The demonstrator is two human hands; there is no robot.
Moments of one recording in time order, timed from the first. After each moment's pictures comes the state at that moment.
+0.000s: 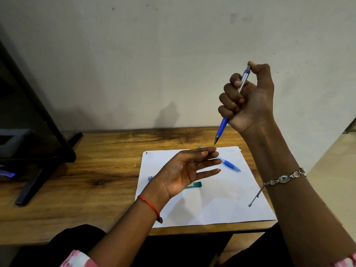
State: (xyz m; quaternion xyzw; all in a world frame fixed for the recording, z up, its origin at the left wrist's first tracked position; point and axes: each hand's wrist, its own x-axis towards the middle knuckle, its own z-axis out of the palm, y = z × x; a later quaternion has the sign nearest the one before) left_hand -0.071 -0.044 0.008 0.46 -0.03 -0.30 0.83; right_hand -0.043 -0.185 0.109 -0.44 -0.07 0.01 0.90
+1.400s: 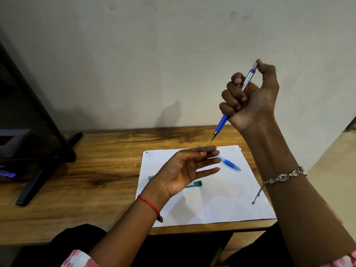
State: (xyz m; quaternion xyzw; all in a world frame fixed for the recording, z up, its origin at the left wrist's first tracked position) left_hand -0.070 -0.044 0.007 0.46 -0.04 -0.29 0.83; right_hand -0.038 -0.189 0.104 -0.40 -0.07 -0.01 0.91
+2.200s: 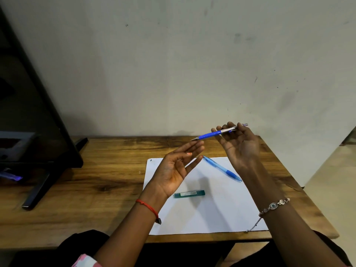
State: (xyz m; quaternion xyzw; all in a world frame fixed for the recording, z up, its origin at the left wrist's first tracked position) left_hand -0.053 -0.024 0.006 0.37 -0.04 -0.19 0.91; right_hand -0.020 -0.192 0.022 -0.32 0.01 -0.05 0.95
